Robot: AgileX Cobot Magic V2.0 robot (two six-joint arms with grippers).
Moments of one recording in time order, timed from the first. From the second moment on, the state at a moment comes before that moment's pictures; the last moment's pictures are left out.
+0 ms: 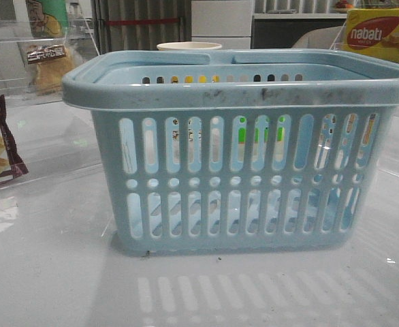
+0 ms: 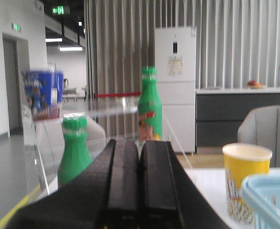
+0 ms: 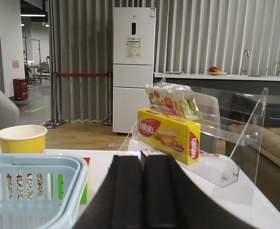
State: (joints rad) left arm -0.04 0.00 -0.35 0.00 0.15 0.03; right arm -0.04 0.02 -0.33 0.01 0.16 0.01
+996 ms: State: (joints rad) left arm -0.04 0.59 -0.72 0.00 0.78 0.04; right arm -0.04 0.66 -0.65 0.01 0.76 0.01
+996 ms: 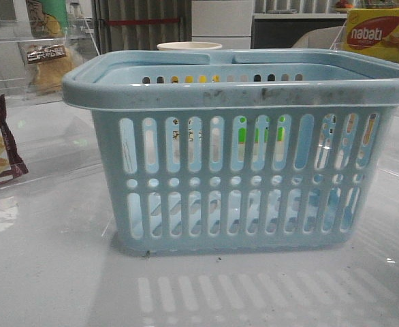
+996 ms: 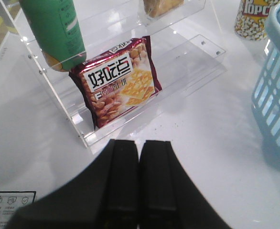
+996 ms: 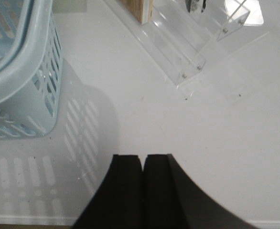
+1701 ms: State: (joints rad) left arm -0.20 0.65 -0.72 -0.03 0.76 0.08; right arm -0.10 0.98 -0.71 0.00 0.67 0.02
